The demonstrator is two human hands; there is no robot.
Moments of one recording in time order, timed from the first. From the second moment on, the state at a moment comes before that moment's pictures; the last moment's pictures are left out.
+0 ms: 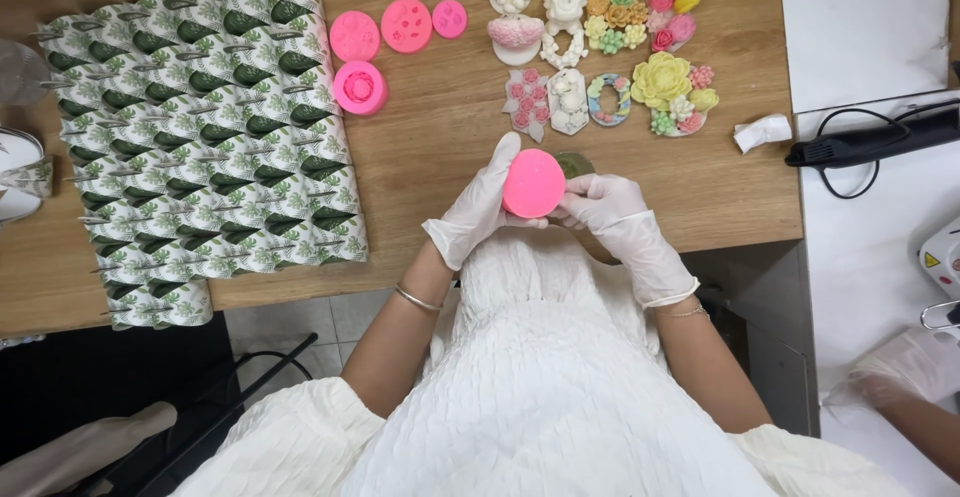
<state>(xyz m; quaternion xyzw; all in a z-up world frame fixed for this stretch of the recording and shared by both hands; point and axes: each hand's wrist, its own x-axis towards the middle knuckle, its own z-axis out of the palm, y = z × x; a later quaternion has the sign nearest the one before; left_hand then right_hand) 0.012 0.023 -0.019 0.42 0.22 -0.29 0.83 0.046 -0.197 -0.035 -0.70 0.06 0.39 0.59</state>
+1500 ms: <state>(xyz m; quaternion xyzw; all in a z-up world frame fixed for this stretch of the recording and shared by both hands) 0.002 0.034 0.058 0.84 -0.02 0.09 0.53 0.055 -0.162 0.019 -0.56 0.08 0.29 0.77</state>
